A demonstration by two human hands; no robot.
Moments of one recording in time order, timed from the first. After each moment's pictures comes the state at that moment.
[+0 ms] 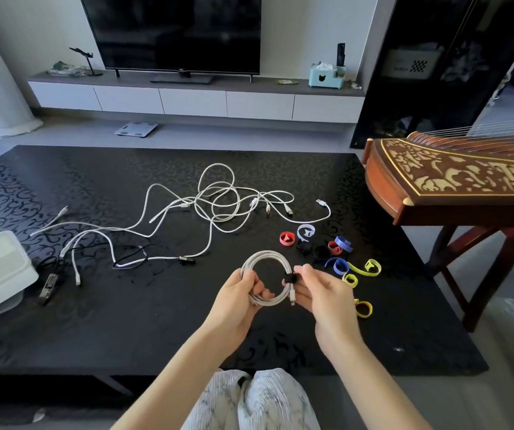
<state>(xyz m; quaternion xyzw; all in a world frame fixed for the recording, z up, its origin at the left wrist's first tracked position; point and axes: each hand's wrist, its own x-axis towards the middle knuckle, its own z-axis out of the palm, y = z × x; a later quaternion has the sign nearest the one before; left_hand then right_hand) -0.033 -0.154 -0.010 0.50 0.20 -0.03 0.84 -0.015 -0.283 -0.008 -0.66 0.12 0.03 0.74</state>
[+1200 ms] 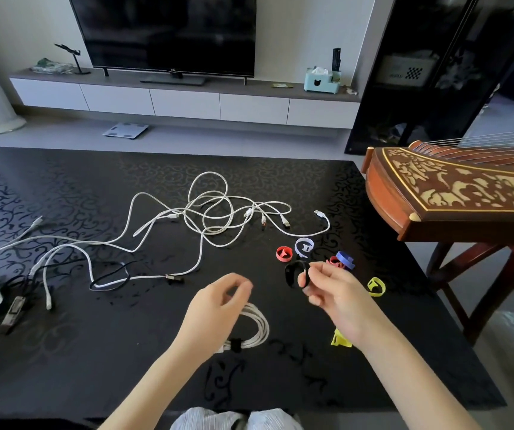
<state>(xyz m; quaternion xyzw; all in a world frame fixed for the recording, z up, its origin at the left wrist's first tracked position) -0.014 -0.115 -0.002 0.86 0.08 0.04 0.50 0.050 -0.311 -0.002 -0.64 0.01 0.19 0.75</state>
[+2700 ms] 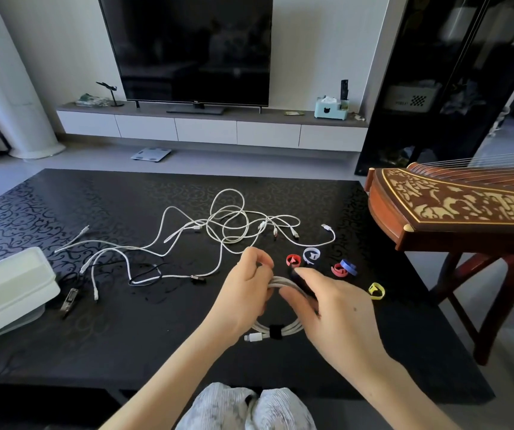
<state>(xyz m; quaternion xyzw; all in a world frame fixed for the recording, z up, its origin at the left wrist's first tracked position) -0.058 -0.148 0.078 0.75 0.09 0.02 0.65 -0.048 -0.292 0.065 -0.88 -0.29 -0.26 0.28</state>
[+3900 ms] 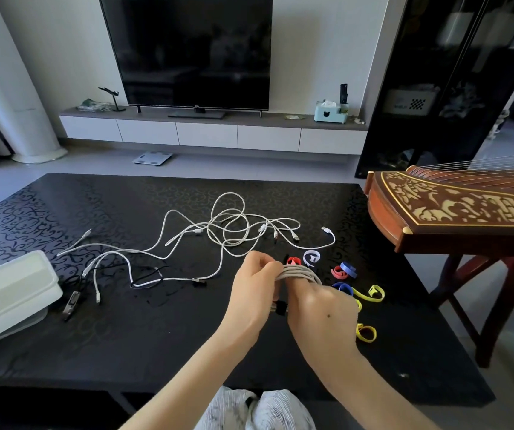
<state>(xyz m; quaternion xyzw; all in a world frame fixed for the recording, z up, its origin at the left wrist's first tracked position) -0.055 -0.166 0.081 0.70 0.15 0.06 0.69 -0.037 -0.271 0.043 -0.91 -0.22 -0.34 0.12</state>
